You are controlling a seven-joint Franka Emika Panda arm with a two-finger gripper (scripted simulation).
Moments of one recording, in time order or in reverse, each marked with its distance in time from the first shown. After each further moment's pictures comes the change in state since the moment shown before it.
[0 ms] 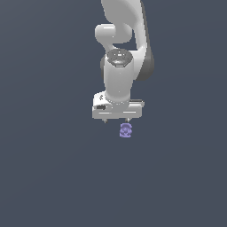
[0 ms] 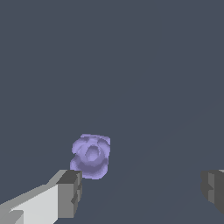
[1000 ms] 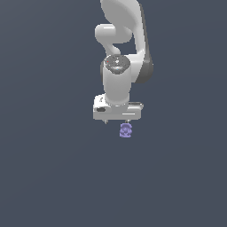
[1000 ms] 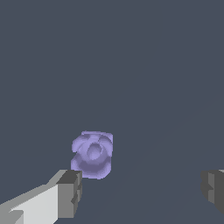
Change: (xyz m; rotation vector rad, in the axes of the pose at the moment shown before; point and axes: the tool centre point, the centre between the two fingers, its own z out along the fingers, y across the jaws) arm -0.007 -0.002 0.016 0.023 -0.030 0.041
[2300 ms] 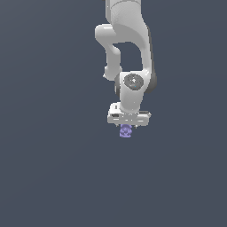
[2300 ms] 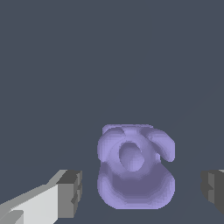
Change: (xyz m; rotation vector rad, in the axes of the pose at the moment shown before) arm -0.025 -0.052 0.083 -0.017 0.021 0.084
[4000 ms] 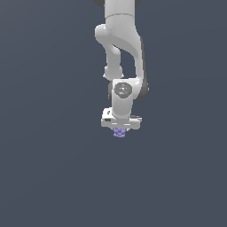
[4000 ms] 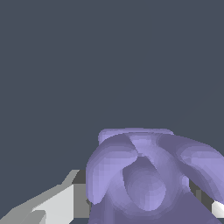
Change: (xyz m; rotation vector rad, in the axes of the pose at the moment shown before) arm 0.002 0.034 0.036 0.000 0.001 0.001
